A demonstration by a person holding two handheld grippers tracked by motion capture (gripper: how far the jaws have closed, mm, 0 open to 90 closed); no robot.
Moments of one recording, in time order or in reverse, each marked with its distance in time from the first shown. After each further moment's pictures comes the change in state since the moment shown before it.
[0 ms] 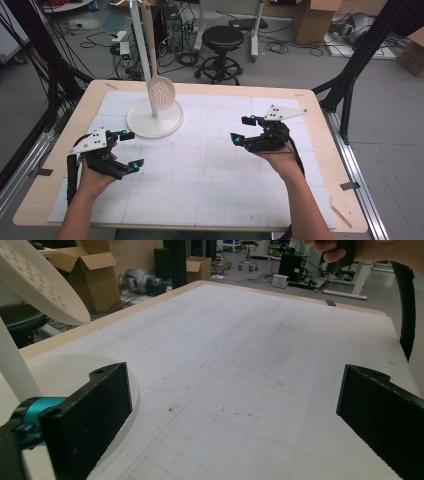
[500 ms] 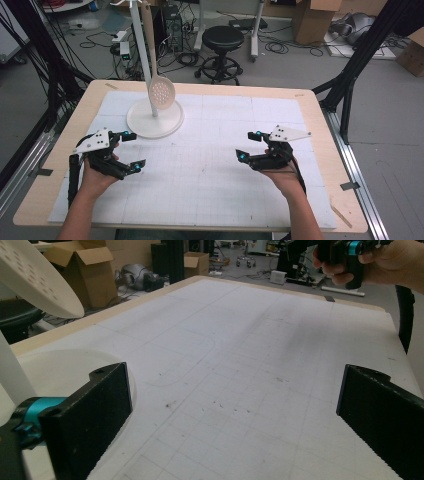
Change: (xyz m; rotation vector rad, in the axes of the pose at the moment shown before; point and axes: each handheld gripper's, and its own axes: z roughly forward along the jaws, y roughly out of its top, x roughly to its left) left arm 0.001 -0.003 0.005 0.014 -0.012 -0.004; right arm 0.008 -0.051 -0.009 -0.024 -0.039 0.021
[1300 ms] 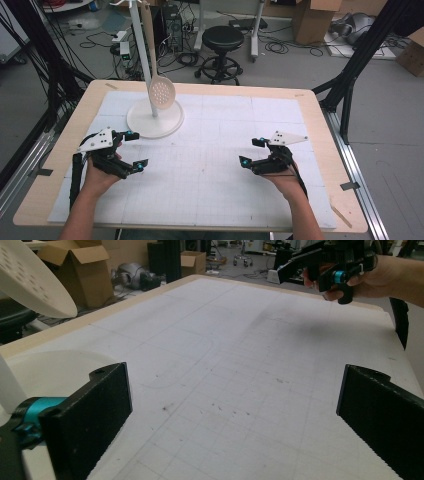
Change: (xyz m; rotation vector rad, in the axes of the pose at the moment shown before) left arm 0.002 -0.001 0.007 0.007 -0.015 0.000; right arm -0.017 -0.031 0.005 0.079 -0.021 0.049
